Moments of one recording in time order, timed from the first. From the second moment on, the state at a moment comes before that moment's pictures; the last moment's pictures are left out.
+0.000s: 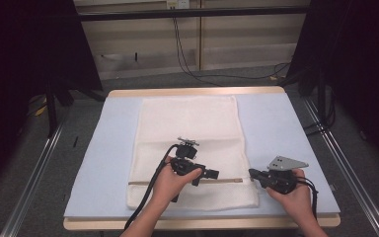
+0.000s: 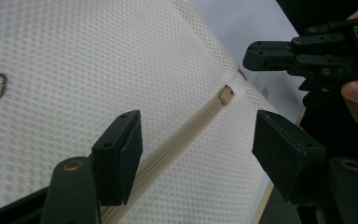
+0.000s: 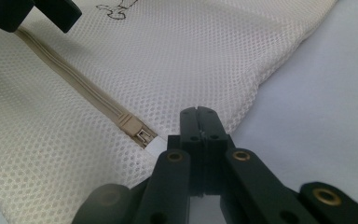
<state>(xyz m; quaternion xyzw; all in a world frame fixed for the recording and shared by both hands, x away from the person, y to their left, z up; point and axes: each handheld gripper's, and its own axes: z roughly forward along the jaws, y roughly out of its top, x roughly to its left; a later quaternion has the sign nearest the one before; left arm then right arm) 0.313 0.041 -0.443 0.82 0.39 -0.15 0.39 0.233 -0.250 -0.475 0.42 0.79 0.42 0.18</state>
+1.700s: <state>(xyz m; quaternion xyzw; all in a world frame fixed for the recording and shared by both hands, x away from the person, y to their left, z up) 0.307 -0.034 -0.476 0.80 0.44 -0.20 0.35 0.233 -0.242 -0.486 0.40 0.81 0.39 0.17</state>
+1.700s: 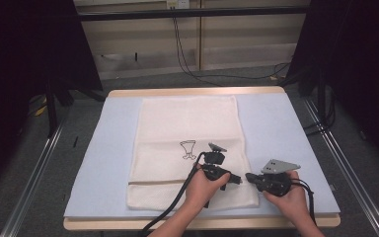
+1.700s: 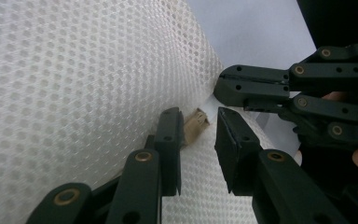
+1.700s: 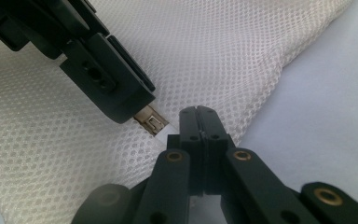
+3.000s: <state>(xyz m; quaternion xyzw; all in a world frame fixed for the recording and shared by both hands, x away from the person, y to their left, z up) 0.319 -0.025 -0.476 0.79 0.45 -0.24 0.33 0.233 -0.240 -0.487 0.40 0.81 0.38 0.18</state>
